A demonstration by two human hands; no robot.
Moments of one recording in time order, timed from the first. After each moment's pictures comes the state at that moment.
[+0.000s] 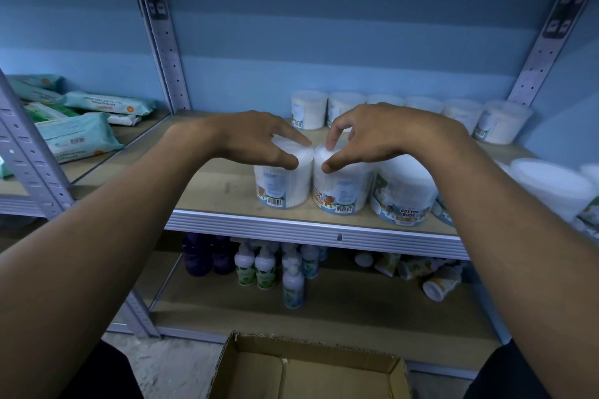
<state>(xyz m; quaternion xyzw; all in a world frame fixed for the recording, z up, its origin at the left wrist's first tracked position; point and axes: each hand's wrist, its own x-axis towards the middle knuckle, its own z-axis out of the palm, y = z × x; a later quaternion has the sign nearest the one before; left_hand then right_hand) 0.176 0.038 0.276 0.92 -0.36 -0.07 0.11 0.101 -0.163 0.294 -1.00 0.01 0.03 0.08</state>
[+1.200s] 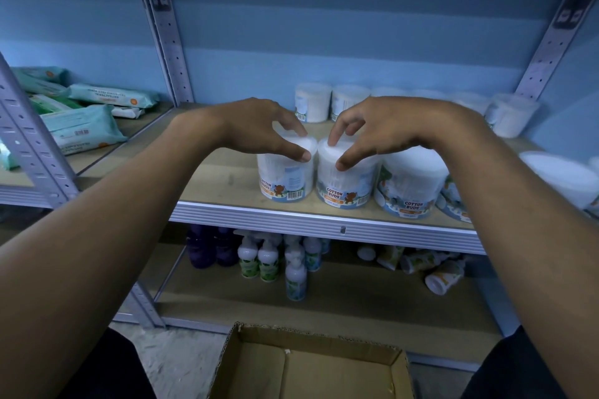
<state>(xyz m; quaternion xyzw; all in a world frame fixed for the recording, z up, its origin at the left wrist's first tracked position) 0.180 0.037 0.273 0.93 -0.34 -0.05 0.12 0.094 -0.169 0.295 -0.99 -0.01 0.06 0.12</state>
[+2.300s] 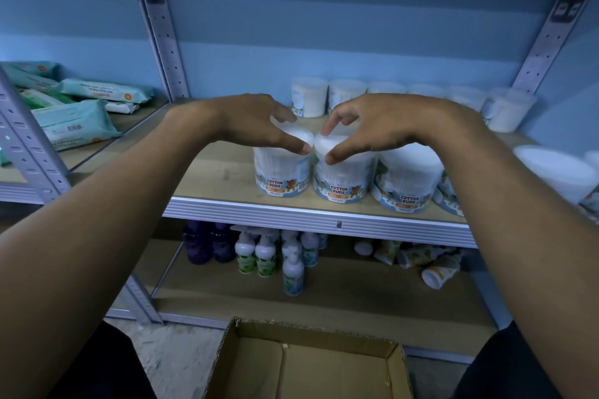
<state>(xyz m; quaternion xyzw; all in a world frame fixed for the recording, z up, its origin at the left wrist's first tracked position) 0.178 0.031 0.275 0.94 -0.30 -0.06 0.11 0.090 -0.168 0.292 -0.99 -0.02 0.06 0.12</state>
